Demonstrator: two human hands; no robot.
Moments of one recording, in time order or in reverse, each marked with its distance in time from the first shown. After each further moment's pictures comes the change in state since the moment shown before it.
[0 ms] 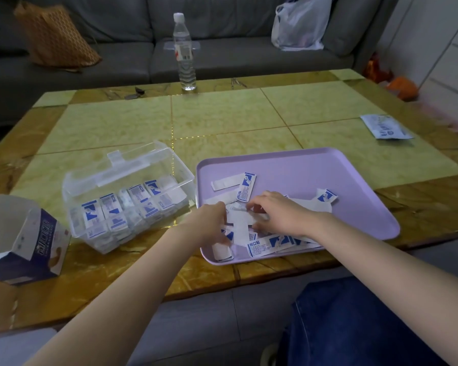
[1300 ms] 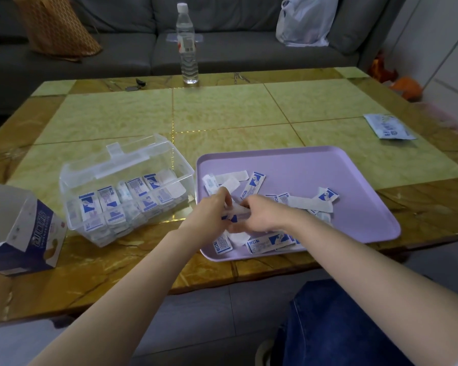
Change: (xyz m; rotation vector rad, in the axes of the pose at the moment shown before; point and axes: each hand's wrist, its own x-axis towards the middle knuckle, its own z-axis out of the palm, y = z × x) left_hand 0.005 0.001 0.012 -0.273 0.220 0.066; right_hand 0.004 -0.035 -0.001 0.350 -0.214 0.209
